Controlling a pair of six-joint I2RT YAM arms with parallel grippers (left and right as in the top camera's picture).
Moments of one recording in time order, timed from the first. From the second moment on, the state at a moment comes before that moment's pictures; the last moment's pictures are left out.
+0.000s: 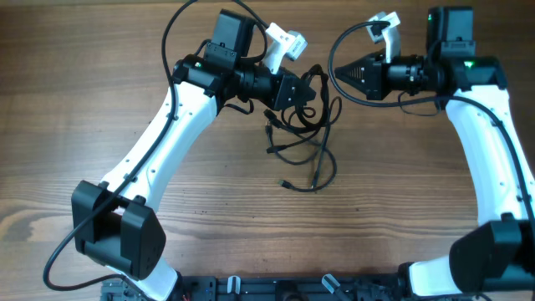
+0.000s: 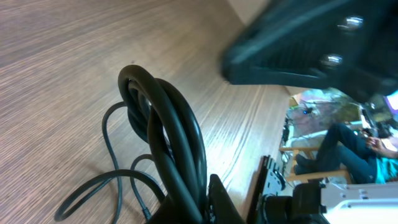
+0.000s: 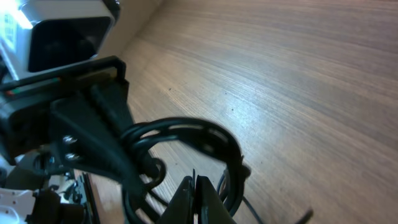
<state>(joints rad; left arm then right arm) -0.42 1.78 1.57 -0.68 0.87 -0.05 0.03 1.63 1.49 -0.83 -0.93 -0.21</state>
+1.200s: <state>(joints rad) -0.29 1.78 1.57 -0.68 1.35 -0.12 0.08 1.61 1.49 -0.77 -1.03 -0.58</state>
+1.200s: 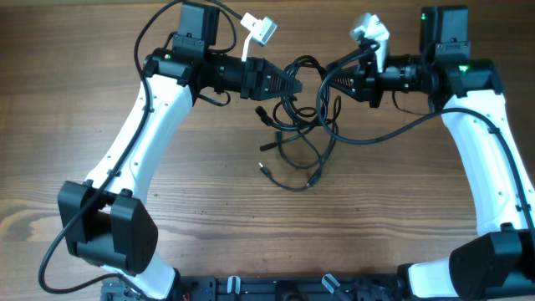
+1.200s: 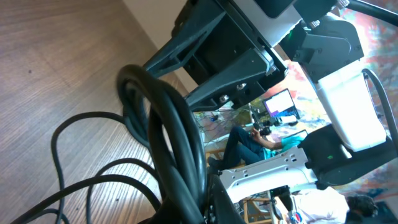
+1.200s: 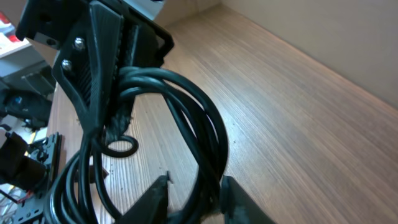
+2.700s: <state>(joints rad) -0.32 1.78 1.57 -0.68 1.36 -0.13 0.13 1.63 1.49 -0.75 -0.98 -0.57</state>
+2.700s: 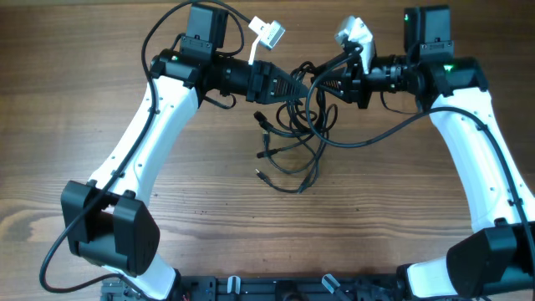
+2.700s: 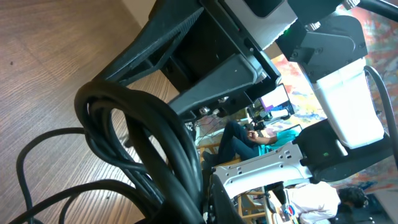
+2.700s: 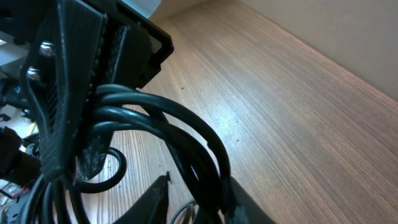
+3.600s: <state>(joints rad) -0.33 1.79 1.58 -0.73 0.91 -0.23 0.02 1.39 1.48 -0.60 -0.99 -0.07</state>
